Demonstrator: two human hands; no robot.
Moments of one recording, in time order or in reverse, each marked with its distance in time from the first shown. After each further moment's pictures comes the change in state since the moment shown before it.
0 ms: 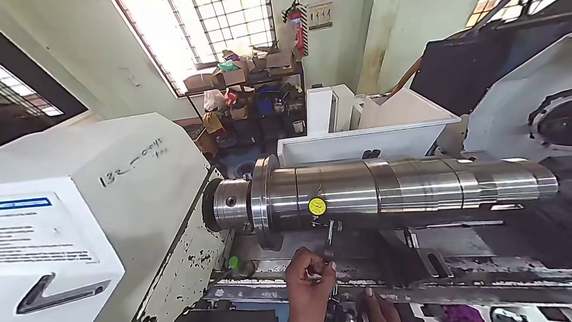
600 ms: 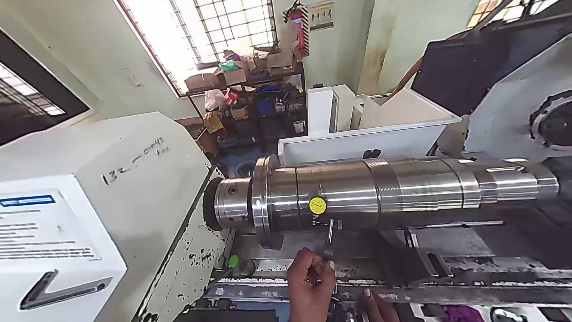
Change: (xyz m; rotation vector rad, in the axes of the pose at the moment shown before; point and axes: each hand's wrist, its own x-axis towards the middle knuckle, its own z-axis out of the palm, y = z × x) left_hand -0.003 0.002 -0.001 0.080 -0.030 0.015; right_hand -0.004 -0.004 0.001 -0.044 0.007 -0.009
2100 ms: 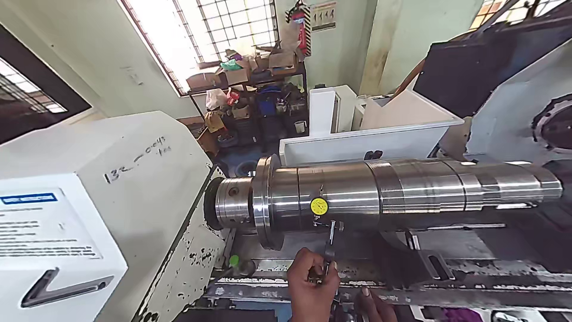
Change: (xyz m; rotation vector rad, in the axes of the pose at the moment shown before) left_hand 0.002 0.004 0.005 0.034 0.079 -0.011; right_hand 0.004 0.002 0.001 -0.066 -0.030 0.023
